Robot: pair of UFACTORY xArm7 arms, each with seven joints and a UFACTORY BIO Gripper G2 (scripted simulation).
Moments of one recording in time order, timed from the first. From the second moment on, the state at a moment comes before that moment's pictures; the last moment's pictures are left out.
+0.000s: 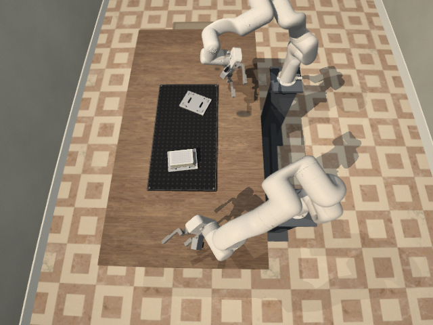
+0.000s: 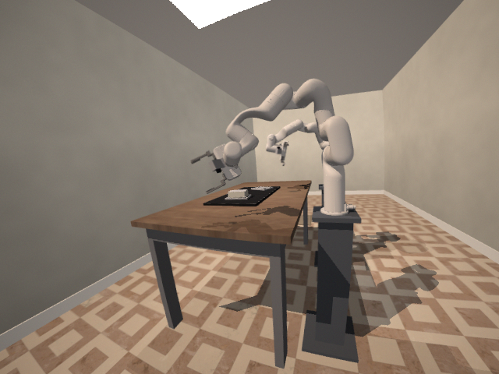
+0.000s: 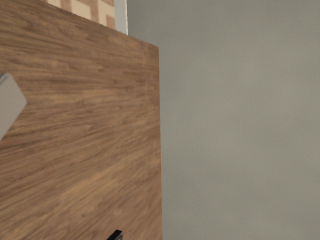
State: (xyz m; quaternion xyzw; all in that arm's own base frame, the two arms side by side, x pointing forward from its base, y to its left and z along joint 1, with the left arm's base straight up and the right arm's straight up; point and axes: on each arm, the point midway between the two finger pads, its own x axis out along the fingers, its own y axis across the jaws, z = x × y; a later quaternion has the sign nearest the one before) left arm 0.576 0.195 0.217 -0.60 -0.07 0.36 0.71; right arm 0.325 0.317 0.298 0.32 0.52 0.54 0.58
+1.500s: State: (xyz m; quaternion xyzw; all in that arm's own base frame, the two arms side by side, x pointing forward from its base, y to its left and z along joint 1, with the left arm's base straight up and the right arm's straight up) left arm 0.576 0.195 0.217 -0.60 -0.07 0.36 0.71; right arm 0.370 0.105 0.304 0.29 0.57 0.22 0.74
